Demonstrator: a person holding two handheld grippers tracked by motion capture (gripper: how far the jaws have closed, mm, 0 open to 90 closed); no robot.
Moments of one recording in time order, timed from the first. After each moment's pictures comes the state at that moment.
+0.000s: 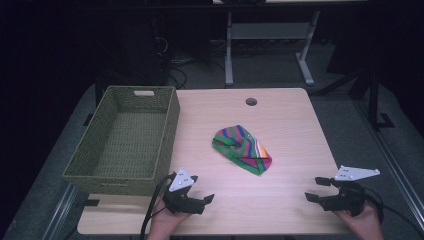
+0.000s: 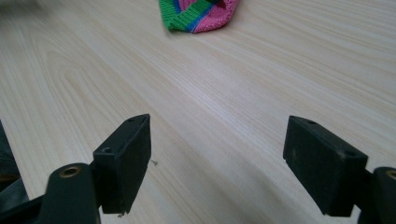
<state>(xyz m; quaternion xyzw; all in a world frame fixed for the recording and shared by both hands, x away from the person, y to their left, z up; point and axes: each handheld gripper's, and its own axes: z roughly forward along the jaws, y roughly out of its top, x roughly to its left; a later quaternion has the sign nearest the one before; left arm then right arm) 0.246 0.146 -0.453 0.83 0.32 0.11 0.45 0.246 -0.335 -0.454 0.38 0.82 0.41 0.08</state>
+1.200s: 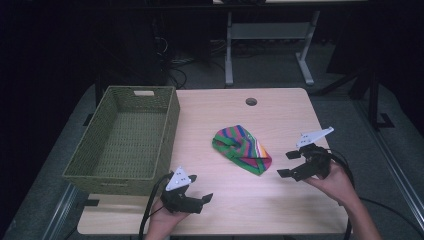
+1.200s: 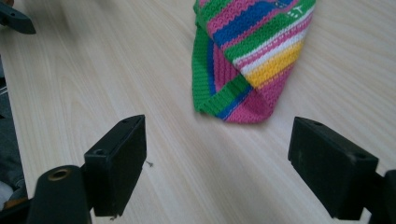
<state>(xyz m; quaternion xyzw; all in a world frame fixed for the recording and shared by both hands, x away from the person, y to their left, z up) 0.247 0.151 -0.450 0.82 0.32 0.11 0.46 0.326 -0.254 -0.398 0.31 0.88 0.36 0.03</state>
